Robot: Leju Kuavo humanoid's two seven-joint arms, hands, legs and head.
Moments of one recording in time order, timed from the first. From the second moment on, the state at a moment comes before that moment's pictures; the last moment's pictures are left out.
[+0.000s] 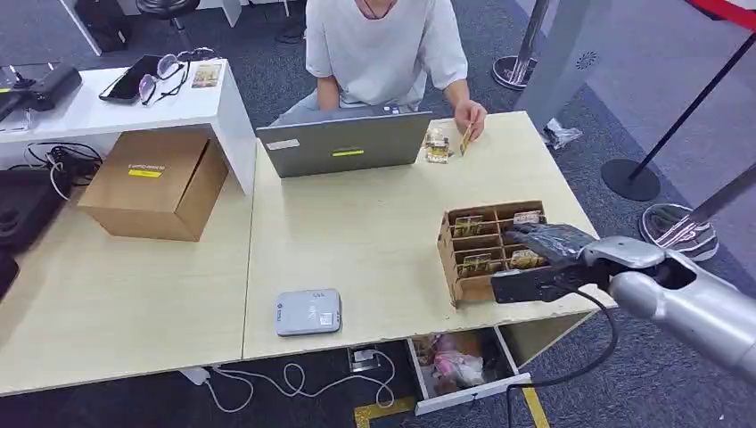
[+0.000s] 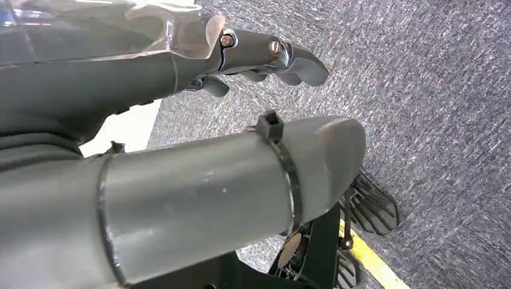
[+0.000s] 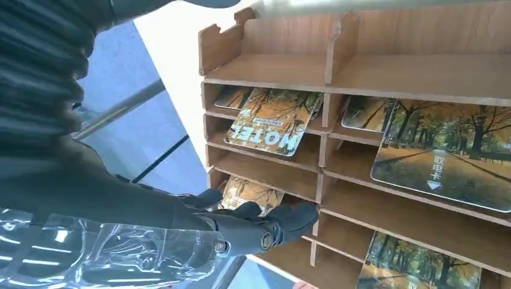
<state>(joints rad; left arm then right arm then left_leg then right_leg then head) -0.11 -0.14 1.55 -0.11 -0.76 0.27 -0.09 -0.78 -0.95 1.08 -1.28 0.30 0.39 0.09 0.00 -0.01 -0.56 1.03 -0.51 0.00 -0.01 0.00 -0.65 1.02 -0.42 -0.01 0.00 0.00</state>
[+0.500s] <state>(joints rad) -0.11 -0.14 1.55 -0.11 -0.76 0.27 -0.09 -0.76 -0.95 1.06 -1.29 0.33 0.40 0.09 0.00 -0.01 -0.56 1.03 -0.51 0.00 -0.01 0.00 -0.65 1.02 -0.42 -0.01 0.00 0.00</state>
